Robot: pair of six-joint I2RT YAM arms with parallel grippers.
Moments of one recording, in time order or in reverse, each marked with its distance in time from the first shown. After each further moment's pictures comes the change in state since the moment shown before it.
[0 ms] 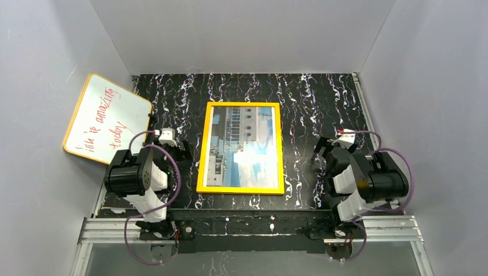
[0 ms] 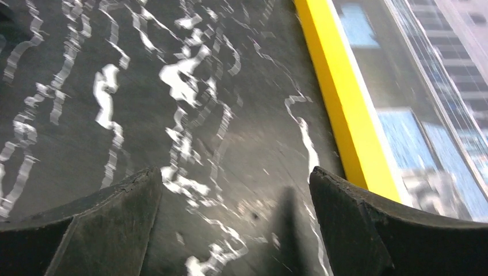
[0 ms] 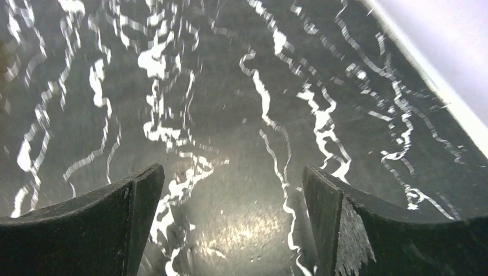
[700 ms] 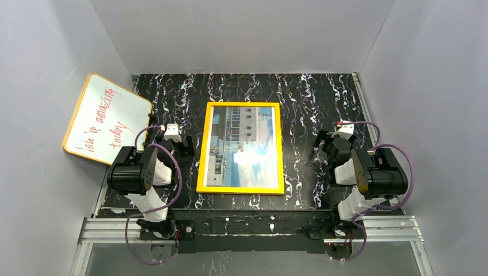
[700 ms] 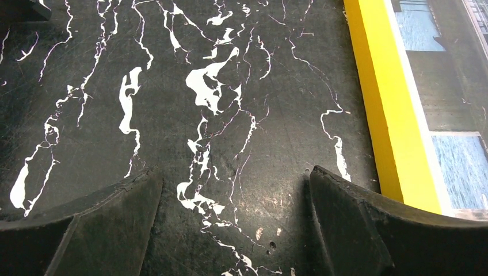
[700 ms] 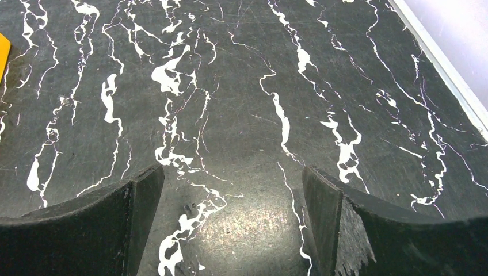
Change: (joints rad) left arm -0.126 0.027 0.053 -0.071 -0.258 0.051; right arm -0.053 0.073 0.116 -0.098 -0.140 -0.023
